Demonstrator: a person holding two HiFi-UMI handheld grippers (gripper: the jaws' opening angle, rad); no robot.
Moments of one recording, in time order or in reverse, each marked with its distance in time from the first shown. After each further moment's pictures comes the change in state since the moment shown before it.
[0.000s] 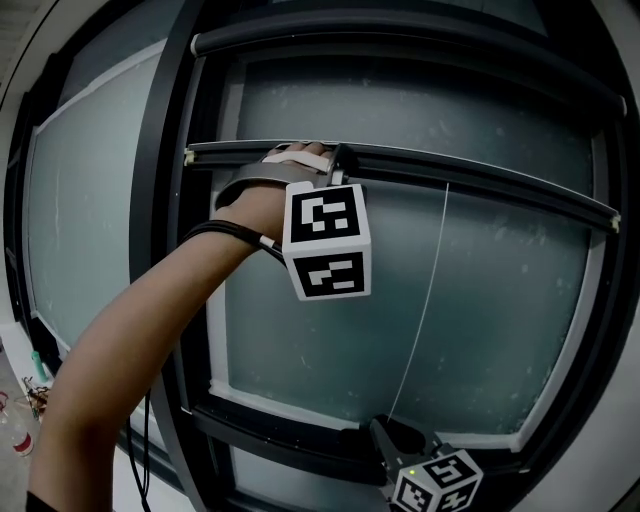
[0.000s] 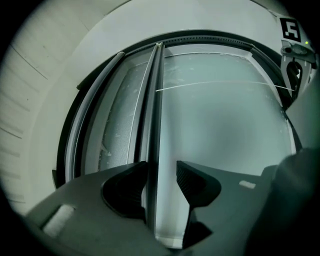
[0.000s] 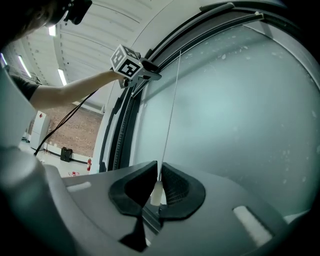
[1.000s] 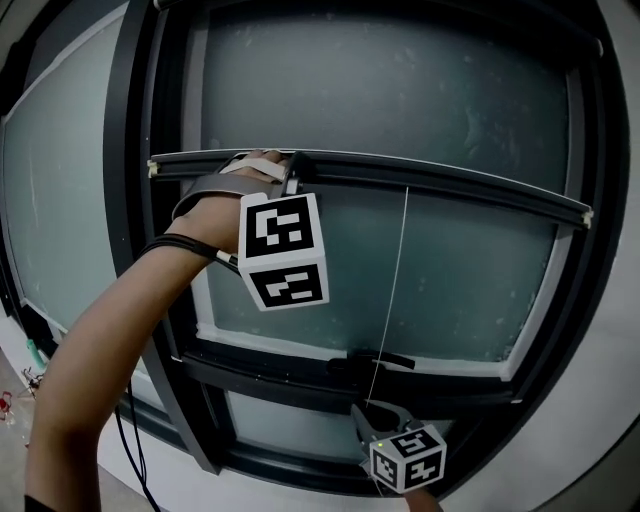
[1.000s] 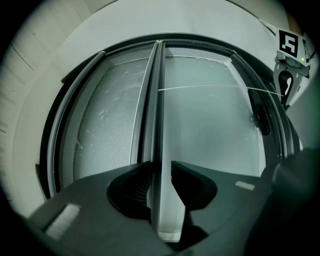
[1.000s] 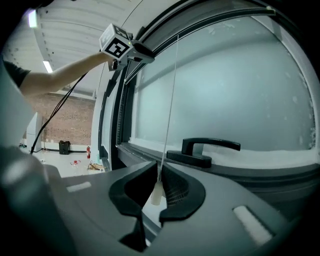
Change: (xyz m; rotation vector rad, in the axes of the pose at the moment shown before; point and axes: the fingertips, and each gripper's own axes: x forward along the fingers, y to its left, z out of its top) left arm -0.050 -0.124 0.007 -0.008 0.036 -0.182; right arm -0.041 0.018 -0.138 0.073 0.233 -0.064
